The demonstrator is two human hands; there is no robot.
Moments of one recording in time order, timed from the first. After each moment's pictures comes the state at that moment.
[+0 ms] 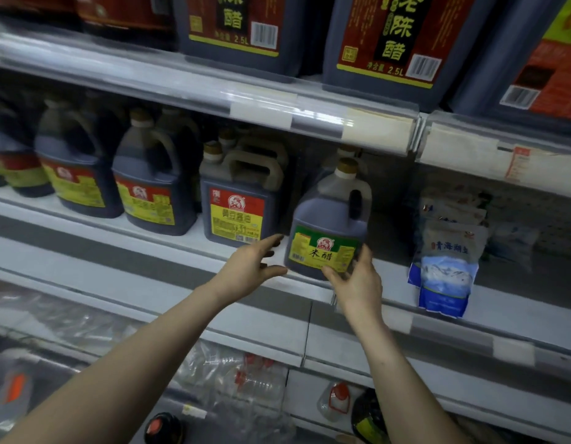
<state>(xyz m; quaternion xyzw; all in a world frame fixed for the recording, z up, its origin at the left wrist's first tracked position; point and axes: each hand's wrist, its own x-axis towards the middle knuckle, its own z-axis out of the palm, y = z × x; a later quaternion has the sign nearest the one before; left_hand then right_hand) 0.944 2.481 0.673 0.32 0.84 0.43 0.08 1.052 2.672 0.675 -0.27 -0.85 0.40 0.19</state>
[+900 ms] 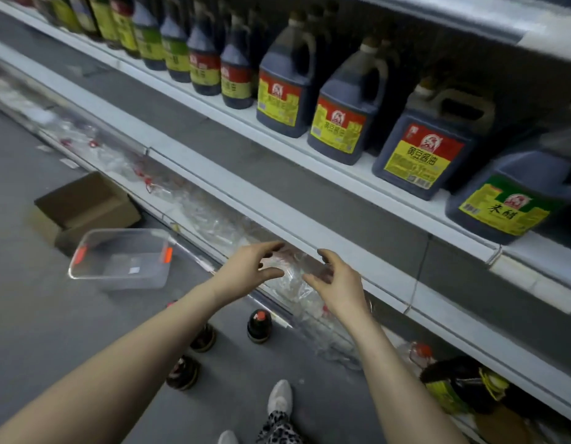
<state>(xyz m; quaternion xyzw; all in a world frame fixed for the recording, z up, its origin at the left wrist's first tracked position) 1.065 2.153 0.585 0.17 0.89 0.41 0.09 1.102 2.362 0.596 -0.07 -0.91 0.41 -0.05</state>
